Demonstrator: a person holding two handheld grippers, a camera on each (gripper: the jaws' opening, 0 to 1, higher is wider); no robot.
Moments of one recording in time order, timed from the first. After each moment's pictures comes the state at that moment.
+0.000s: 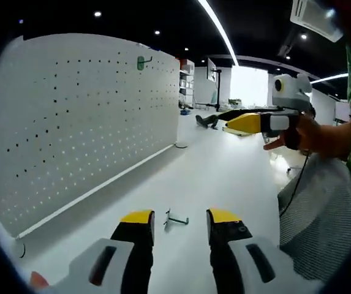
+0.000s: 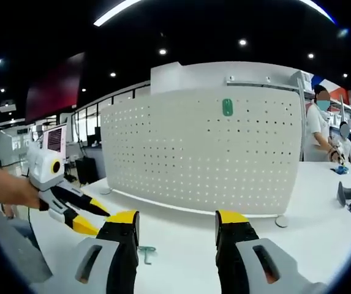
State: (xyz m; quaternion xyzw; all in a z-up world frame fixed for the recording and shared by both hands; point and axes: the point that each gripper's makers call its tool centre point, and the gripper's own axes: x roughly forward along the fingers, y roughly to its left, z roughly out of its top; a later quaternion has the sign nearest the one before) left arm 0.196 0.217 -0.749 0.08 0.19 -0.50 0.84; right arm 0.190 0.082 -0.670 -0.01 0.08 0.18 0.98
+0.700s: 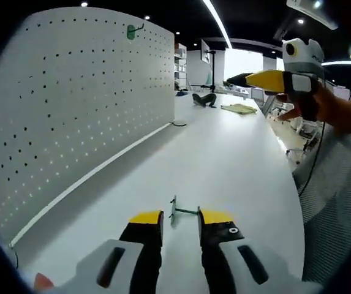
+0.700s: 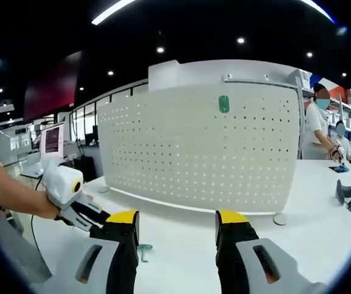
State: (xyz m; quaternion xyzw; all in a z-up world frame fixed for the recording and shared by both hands) left arm 0.220 0.198 -0.807 0.13 0.23 -0.51 0.82; right arm 0.193 0.076 -0.676 -0.01 0.09 0.18 0.98
